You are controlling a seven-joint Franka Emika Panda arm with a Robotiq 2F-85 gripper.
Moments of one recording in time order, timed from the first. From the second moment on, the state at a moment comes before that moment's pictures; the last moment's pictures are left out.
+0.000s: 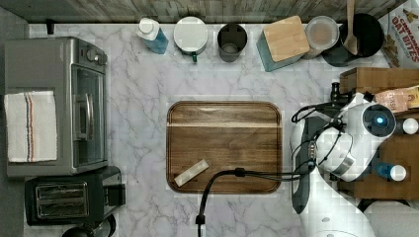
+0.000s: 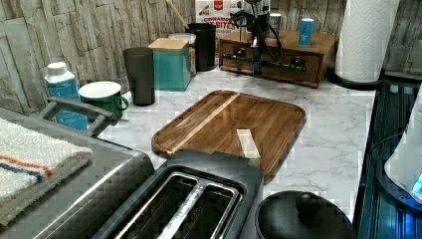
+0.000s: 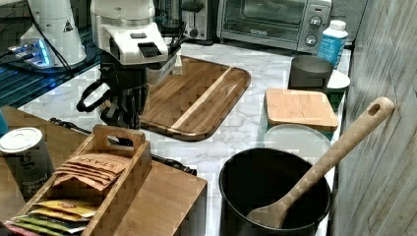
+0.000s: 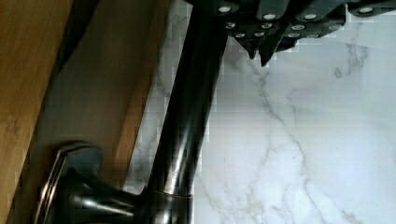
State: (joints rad) arm -0.42 0.41 -0.13 -2.02 -0.05 0.85 -1.48
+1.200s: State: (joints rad) arm -0.40 0.41 -0.15 -2.02 -0.05 0.85 -1.48
